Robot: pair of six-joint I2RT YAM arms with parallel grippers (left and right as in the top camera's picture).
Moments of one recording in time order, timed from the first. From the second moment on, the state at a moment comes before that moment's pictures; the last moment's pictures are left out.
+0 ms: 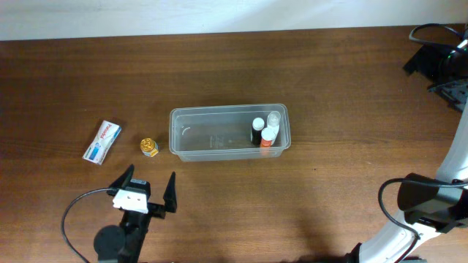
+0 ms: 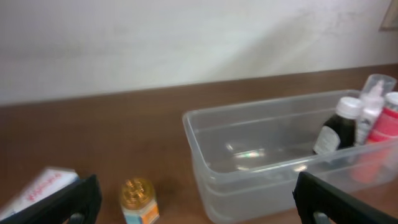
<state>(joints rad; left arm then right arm) 0.01 0.04 0.06 -0.14 0.24 0.00 -0.36 1.96 2.40 -1.69 0.04 0.44</state>
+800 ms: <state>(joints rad) 0.01 1.27 1.60 -1.27 0.18 0.11 -0.36 1.96 2.40 -1.69 0.03 0.44</state>
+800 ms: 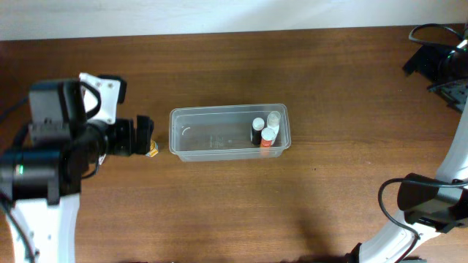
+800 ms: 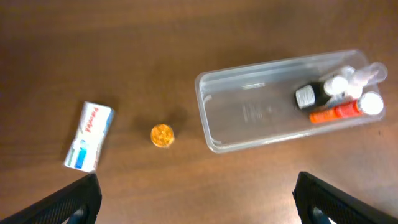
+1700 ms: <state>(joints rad) 0.23 1.68 1.61 -1.30 0.03 -0.12 -0.36 1.96 2.40 -1.69 0.03 0.44</state>
